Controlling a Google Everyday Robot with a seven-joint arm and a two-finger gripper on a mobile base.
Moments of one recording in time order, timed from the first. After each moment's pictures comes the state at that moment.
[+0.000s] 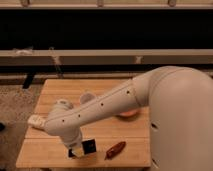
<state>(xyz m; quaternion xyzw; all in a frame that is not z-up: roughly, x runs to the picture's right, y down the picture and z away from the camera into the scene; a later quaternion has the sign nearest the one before) -0.133 0.287 0.677 -0.01 0.39 0.90 0.18</state>
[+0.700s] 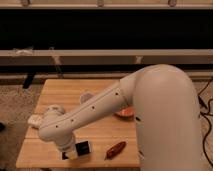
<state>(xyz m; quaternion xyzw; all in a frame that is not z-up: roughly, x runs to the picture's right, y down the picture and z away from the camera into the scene) -0.165 0.298 0.699 -0.02 0.37 0.91 0.18</state>
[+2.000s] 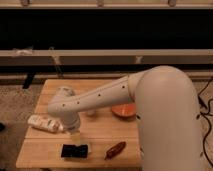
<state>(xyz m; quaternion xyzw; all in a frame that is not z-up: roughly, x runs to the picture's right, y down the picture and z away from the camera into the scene) -0.144 0.219 0.734 -0.02 0.39 0.91 0.12</state>
